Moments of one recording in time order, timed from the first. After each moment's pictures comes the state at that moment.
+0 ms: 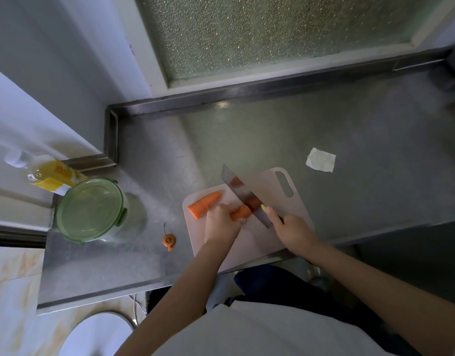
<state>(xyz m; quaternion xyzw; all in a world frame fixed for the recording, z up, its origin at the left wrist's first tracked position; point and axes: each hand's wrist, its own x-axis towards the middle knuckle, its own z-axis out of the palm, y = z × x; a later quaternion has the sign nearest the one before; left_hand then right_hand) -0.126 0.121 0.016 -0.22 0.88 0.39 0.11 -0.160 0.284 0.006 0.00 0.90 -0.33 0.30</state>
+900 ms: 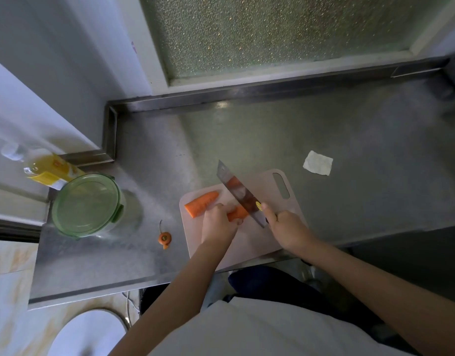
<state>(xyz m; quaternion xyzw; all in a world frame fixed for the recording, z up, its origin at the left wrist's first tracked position) -0.127 0.122 -0.003 -0.22 0.90 0.37 0.11 -0.166 0.277 0.031 -0.02 0.90 -0.29 0.32</state>
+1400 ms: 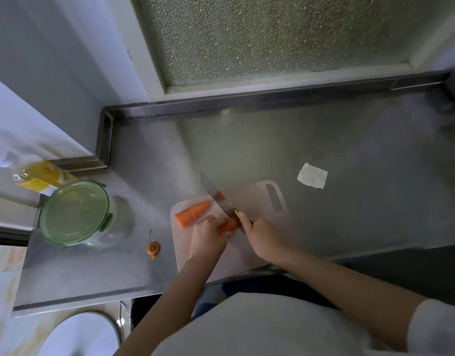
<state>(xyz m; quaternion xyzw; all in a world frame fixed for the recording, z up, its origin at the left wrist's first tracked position) -0.127 0.125 -0.009 -0.21 0.91 0.34 0.09 -0.178 0.259 0.025 -0.05 0.88 -0.31 0.36</state>
